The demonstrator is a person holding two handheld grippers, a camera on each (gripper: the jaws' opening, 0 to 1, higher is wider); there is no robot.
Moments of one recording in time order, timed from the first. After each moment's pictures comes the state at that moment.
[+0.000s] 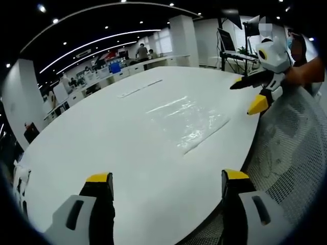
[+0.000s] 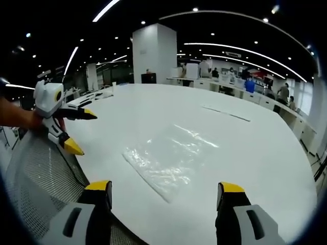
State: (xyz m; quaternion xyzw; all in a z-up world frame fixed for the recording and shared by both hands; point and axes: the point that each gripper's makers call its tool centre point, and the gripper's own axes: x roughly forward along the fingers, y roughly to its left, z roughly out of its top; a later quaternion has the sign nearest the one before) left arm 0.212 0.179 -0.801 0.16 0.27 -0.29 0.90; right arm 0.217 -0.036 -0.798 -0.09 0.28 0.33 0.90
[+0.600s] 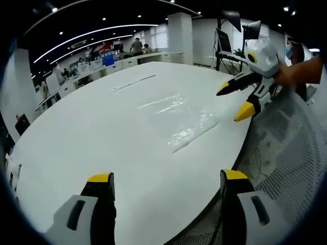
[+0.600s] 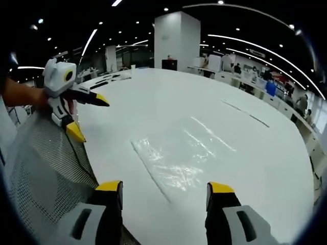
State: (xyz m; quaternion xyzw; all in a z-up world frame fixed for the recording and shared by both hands) left arm 0.207 0.172 -0.803 0.13 0.30 -0.32 0.89; right arm 0.224 -0.016 -0.814 -0.16 0.32 0.40 0.84
